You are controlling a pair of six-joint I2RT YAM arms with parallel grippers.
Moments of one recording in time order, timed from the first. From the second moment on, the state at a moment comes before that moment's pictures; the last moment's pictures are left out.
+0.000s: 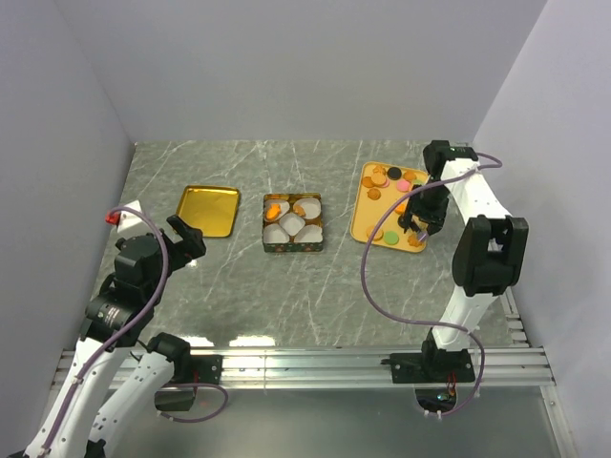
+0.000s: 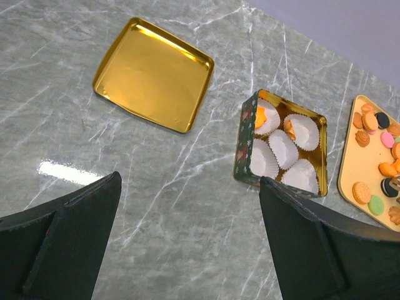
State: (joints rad) left arm -0.35 0.53 0.82 -0.67 -0.39 -0.58; right arm -0.01 1.83 1.59 -1.27 -0.03 0.39
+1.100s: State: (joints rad) left arm -0.34 0.49 0.82 -0.67 -0.39 -0.58; right arm 0.08 1.91 1.61 -1.30 -0.03 0.40
